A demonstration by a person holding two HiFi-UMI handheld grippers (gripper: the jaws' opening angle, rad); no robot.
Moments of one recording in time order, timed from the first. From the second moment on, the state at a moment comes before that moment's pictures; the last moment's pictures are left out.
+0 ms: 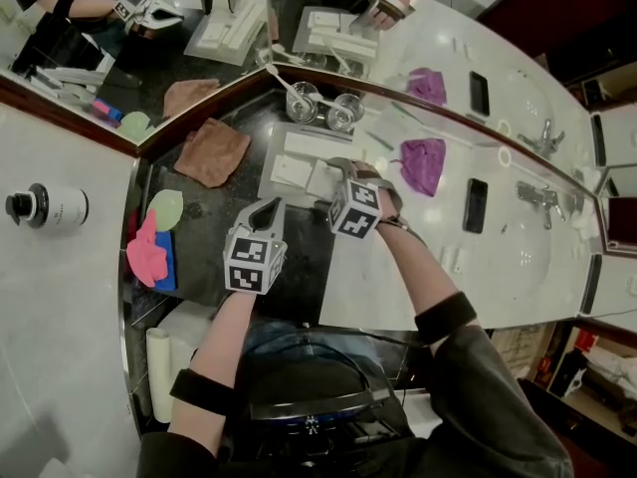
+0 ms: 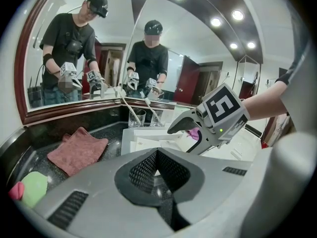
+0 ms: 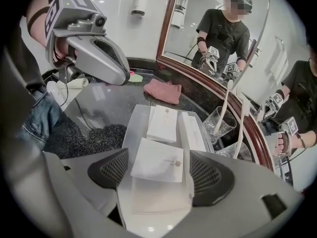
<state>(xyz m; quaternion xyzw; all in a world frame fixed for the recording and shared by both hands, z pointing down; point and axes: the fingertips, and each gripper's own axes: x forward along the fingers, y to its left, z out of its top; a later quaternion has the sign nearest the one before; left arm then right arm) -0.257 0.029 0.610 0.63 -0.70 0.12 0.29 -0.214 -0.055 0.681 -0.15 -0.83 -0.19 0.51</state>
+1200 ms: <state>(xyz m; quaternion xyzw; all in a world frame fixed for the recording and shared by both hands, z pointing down) -0.150 0.024 0.512 0.67 -0.70 0.10 0.25 -0.052 -0.072 0.518 0.12 -0.95 0.09 0.28</state>
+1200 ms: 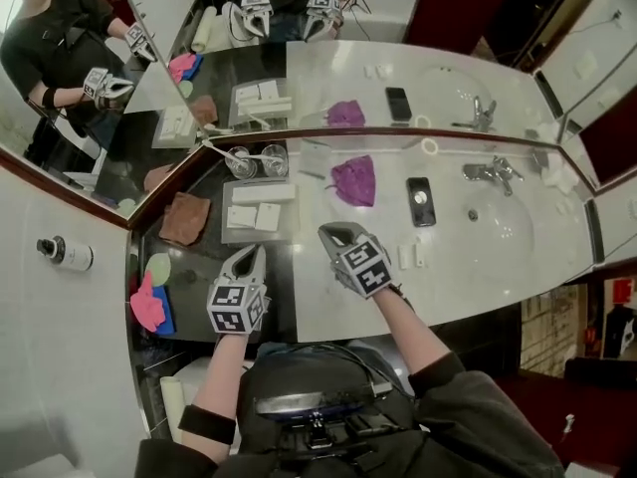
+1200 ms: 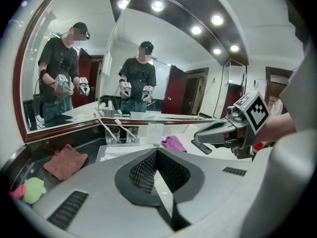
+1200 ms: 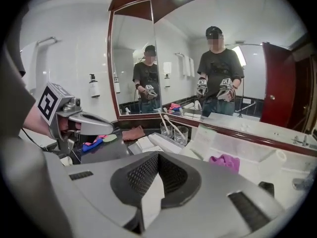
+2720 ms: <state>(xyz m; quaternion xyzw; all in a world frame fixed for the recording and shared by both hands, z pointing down) 0.192 -0.094 0.624 0.86 -0.29 0.37 0.19 0.249 -0.156 0.587 0.32 -0.88 0.17 0.32</state>
